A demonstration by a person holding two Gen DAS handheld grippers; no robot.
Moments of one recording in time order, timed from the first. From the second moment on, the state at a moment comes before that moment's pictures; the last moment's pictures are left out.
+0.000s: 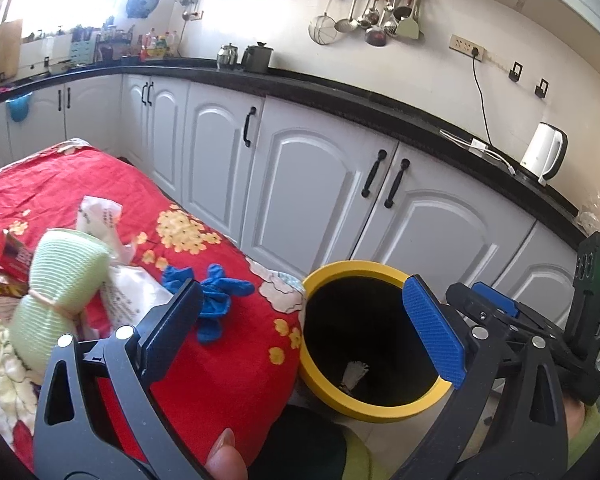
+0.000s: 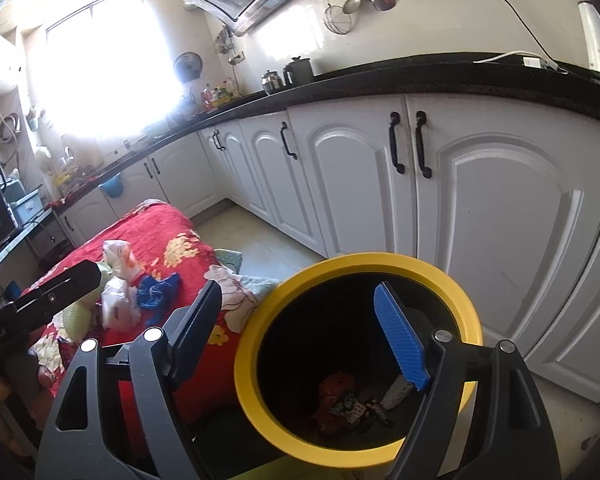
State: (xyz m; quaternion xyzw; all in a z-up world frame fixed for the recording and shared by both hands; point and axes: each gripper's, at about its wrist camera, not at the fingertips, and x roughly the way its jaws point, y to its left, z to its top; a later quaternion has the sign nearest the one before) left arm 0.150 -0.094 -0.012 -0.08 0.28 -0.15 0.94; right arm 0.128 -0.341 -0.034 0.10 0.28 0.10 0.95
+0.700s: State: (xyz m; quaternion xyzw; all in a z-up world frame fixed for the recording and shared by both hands) left arm 0.134 -0.030 0.002 -0.10 0.25 -0.09 0.96; right arm 0.116 -0.280 -0.017 0.07 0.27 0.16 0.95
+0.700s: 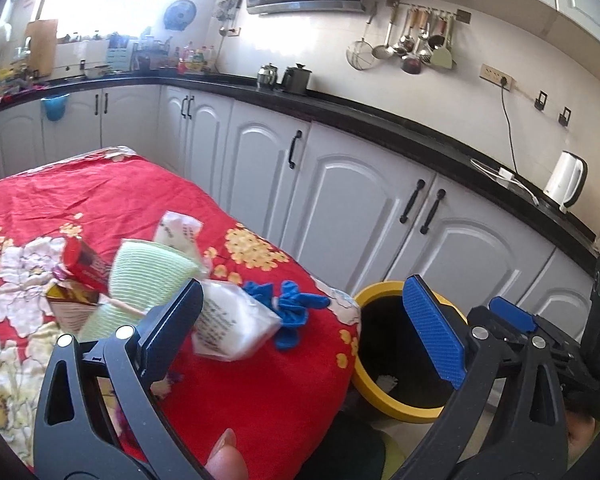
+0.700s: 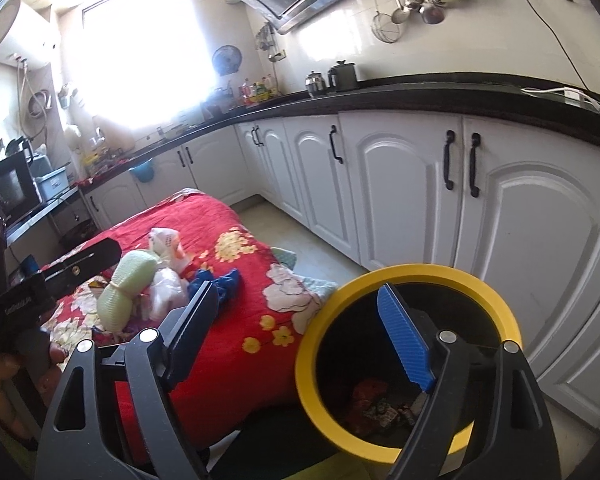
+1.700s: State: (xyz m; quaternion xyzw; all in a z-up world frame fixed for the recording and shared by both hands) left arm 0.140 0.071 -0.030 -0.12 0.29 -0.01 0.95; right arm 0.160 -0.186 -0.039 0.01 0.30 0.20 0.93
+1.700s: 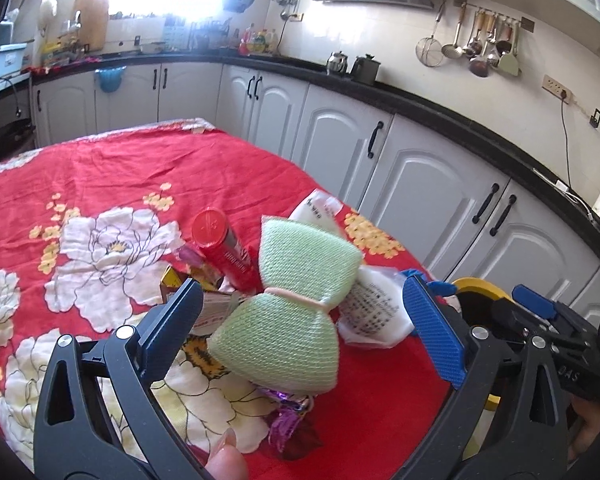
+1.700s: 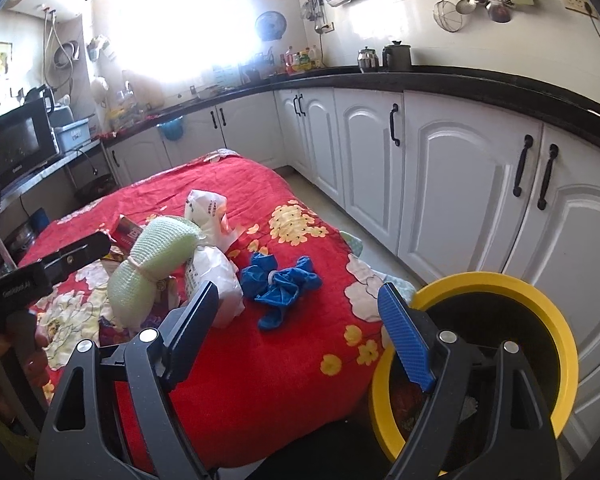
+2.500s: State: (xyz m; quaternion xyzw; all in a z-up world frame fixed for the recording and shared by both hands) left arm 0.179 0.055 -0.065 -0.06 0.36 -0.01 0.93; right arm 0.233 -0.166 -0.088 0.03 0.40 0.24 0.89
